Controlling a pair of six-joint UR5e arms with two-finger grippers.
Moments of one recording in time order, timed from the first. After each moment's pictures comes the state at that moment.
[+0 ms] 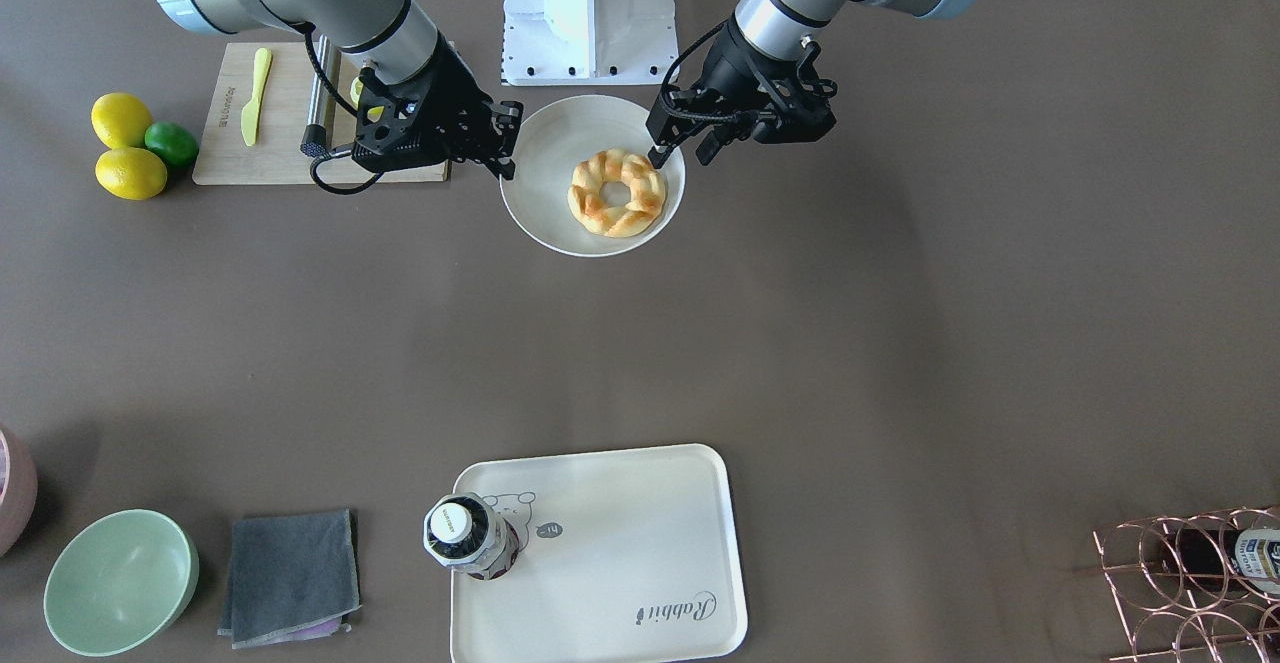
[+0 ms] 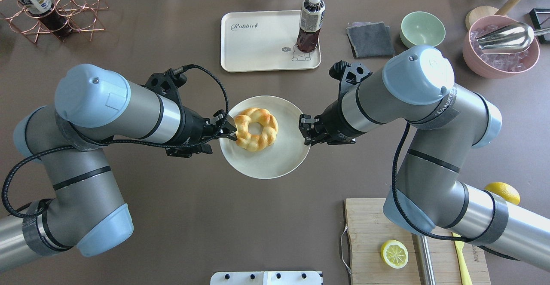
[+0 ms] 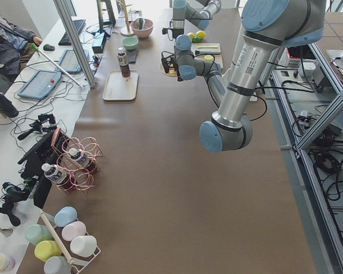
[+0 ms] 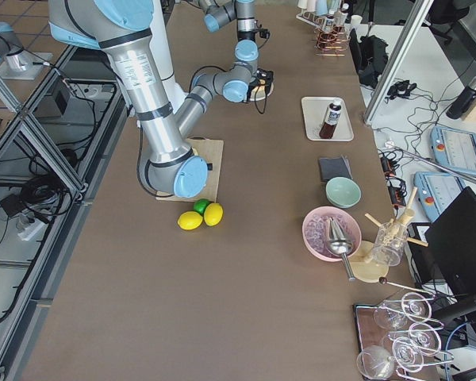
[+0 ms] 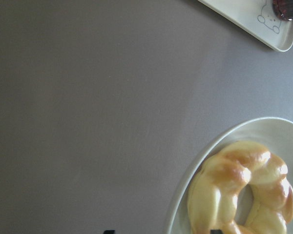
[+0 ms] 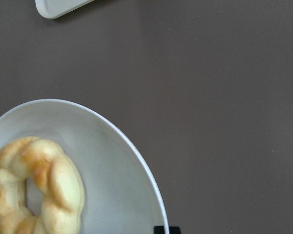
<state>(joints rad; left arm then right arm) -0.56 -2.04 -1.95 -1.89 -1.97 -1.70 0.59 -1.10 1.93 -1.31 2.07 1.45</state>
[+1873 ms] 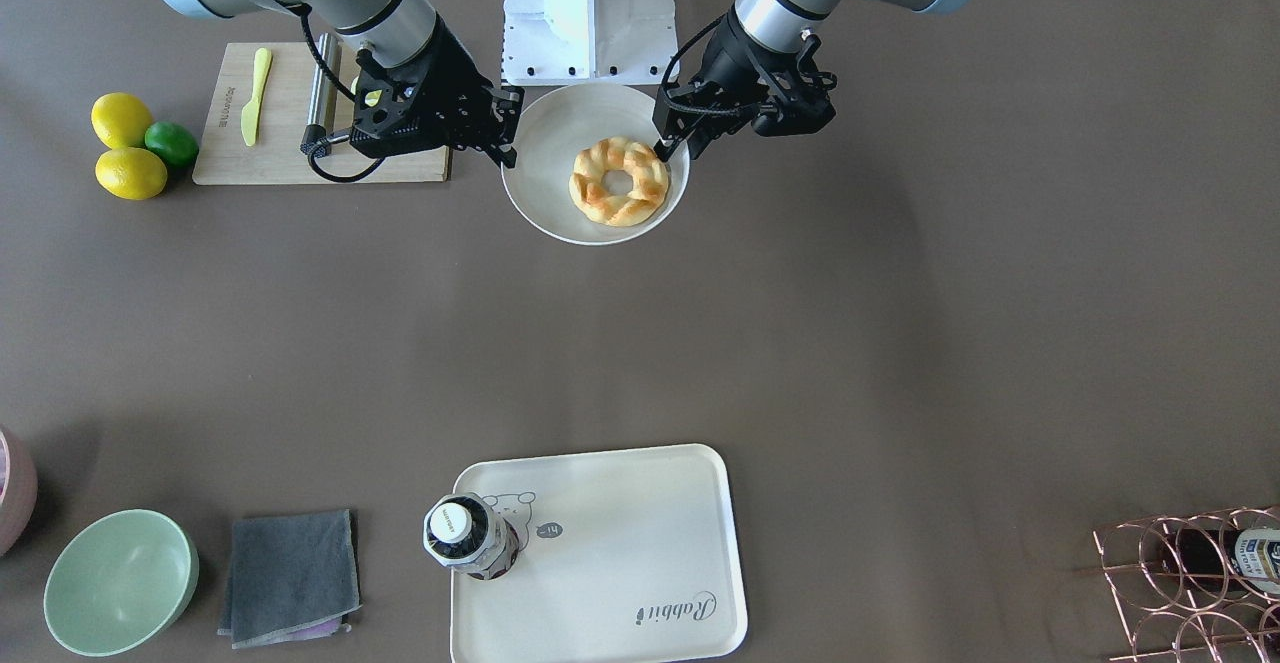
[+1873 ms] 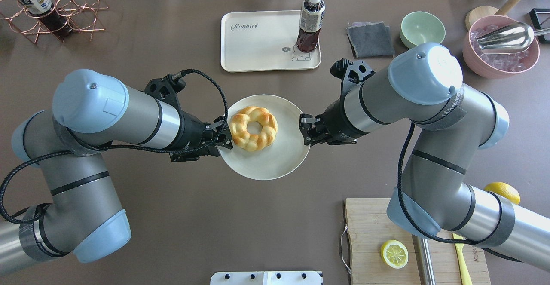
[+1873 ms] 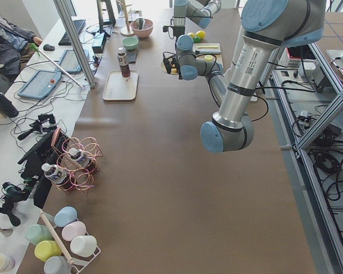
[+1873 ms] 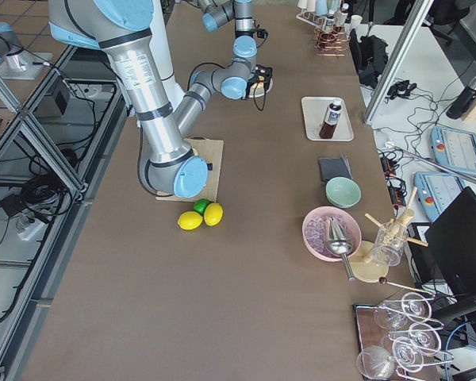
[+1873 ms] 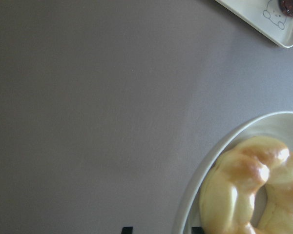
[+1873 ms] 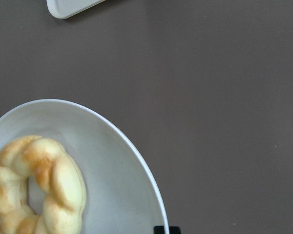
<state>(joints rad) -0.54 -2.03 -1.97 -1.89 -1.97 -1.74 0.60 -1.10 1.96 -1.33 2.07 1.45</state>
